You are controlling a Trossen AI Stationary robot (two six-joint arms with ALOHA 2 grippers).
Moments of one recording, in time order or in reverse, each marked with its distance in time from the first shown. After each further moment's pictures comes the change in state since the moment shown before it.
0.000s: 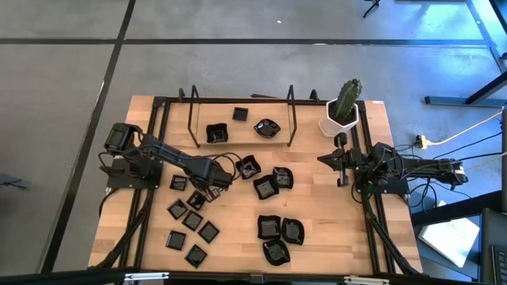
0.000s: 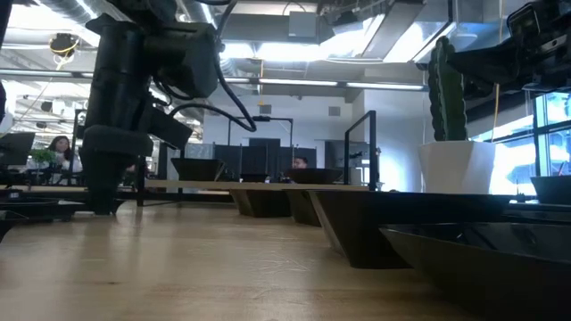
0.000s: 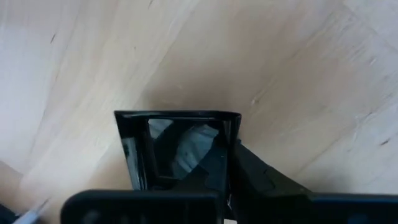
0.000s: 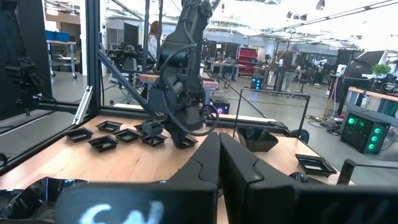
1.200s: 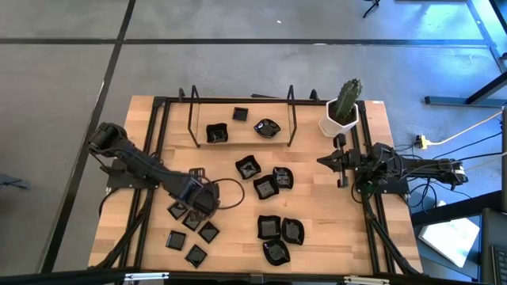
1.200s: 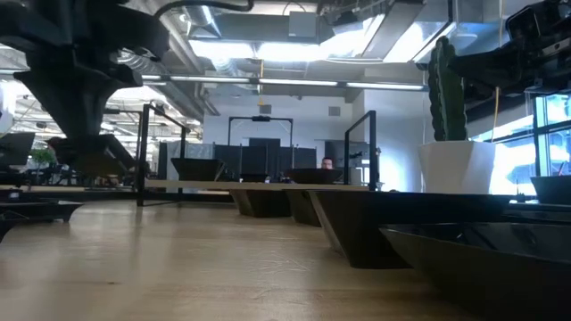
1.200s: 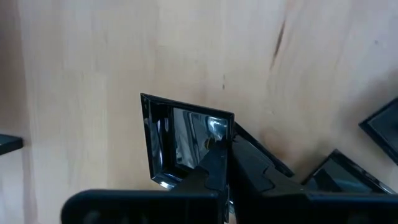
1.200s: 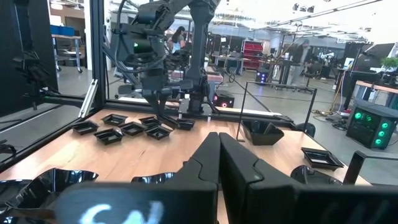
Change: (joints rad) left arm -0.310 -0.154 0.096 -0.049 -0.153 0.249; right arm 0.000 0.000 0.000 -0.029 -0.017 0.004
